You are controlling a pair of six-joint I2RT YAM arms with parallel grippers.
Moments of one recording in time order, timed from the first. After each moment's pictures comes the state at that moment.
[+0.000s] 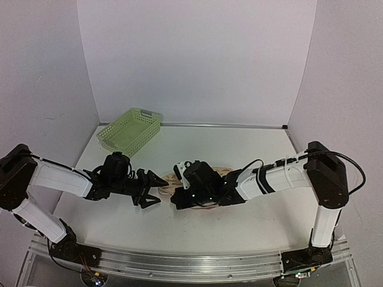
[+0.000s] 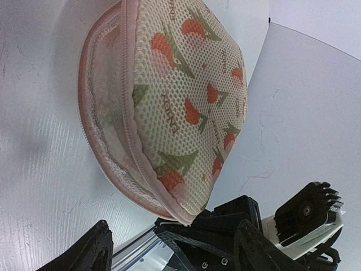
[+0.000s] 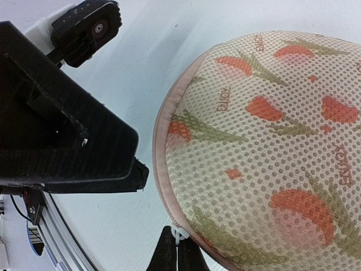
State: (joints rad) left arm -0.72 1.46 0.55 0.34 0.51 -1.49; right arm 1.12 1.91 1.13 0.06 -0.04 0.68
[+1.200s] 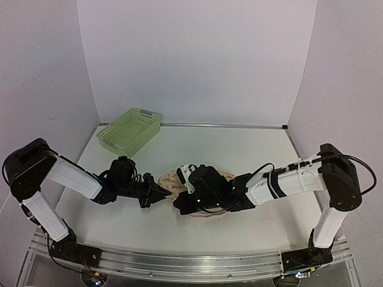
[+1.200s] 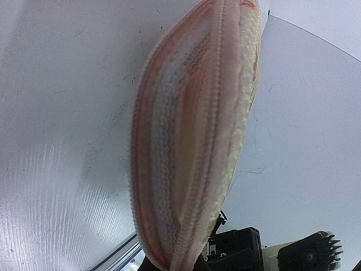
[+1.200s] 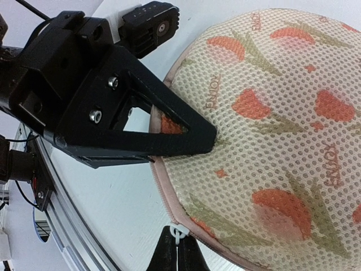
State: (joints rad) left arm -0.73 1.62 0.54 0.56 0.55 -1.57; right arm 1.17 1.82 1.04 0.07 -0.01 0.70
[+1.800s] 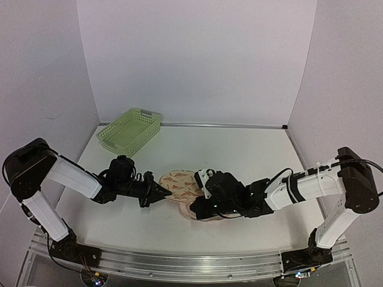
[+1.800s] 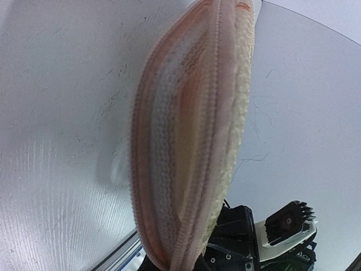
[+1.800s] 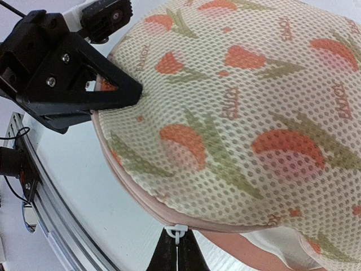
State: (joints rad) left arm -0.72 1.62 0.54 0.58 0.60 -1.51; right arm 1.17 1.65 0.85 0.06 0.06 0.74
